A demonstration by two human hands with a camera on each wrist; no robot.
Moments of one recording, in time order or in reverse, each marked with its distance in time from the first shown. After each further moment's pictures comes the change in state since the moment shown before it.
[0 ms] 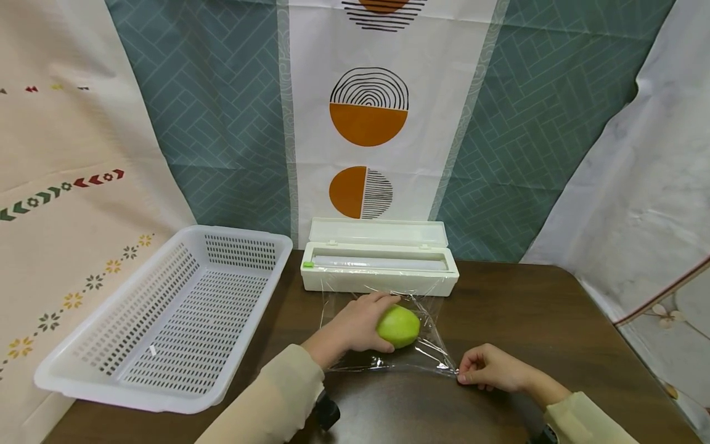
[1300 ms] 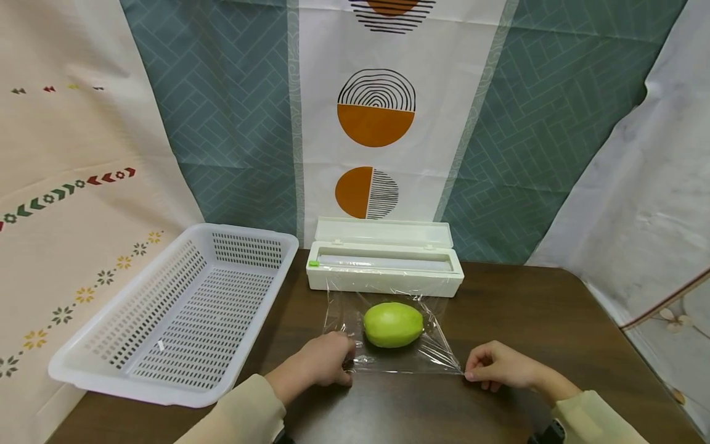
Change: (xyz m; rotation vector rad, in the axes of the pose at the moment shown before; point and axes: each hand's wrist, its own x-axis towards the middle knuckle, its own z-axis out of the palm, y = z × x) left_hand -0.072 -0.024 0.005 0.078 -0.128 -0.070; right_hand -0.001 -0.001 -0.011 0.049 -0.050 0.023
